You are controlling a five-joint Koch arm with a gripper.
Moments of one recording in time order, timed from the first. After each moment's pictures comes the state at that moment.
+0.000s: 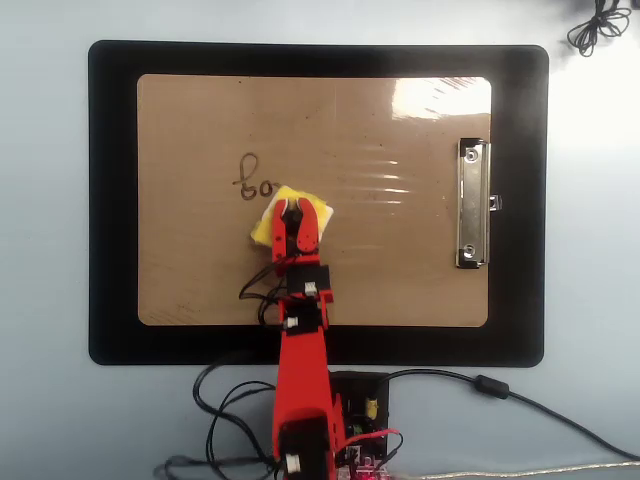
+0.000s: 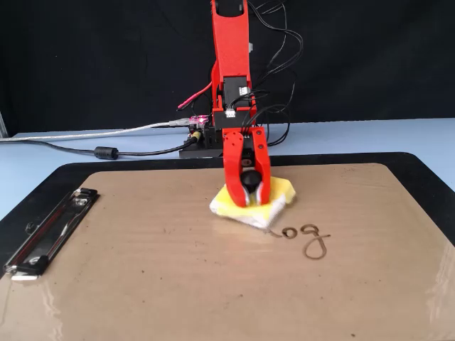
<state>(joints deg) -13.4 83.0 135.9 -23.6 -91.7</state>
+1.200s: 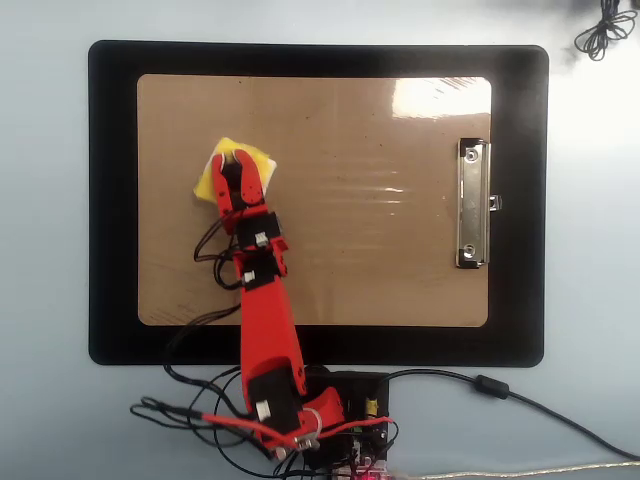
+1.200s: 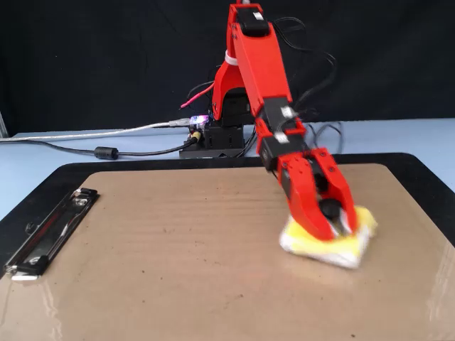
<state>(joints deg) -24.5 71.1 121.0 -18.1 -98.9</state>
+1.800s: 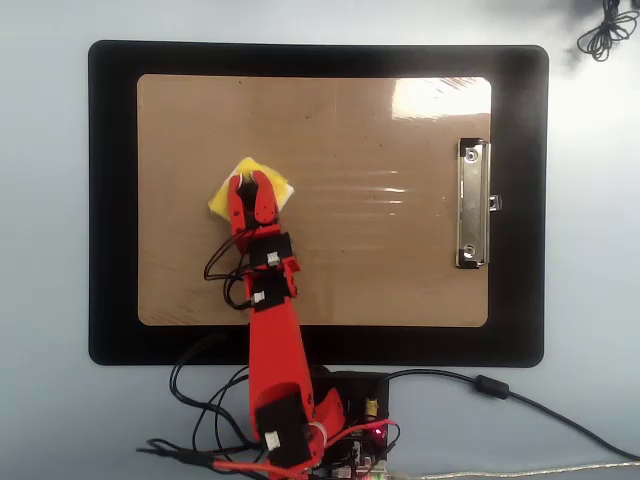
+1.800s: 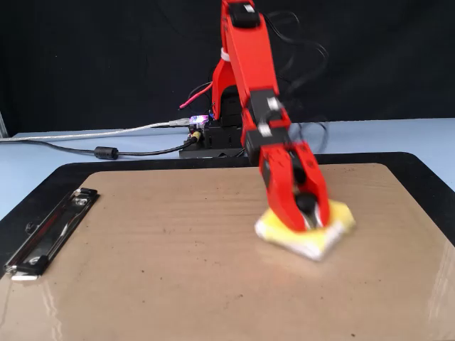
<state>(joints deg) -26.5 77.6 126.1 -15.4 -96.2</state>
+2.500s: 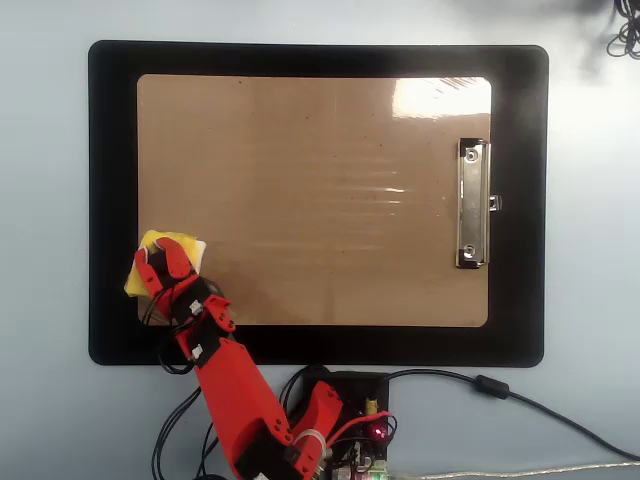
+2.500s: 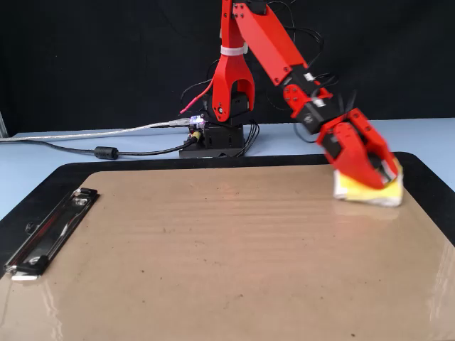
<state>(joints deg) -56.5 82.9 125.2 -5.0 -114.4</state>
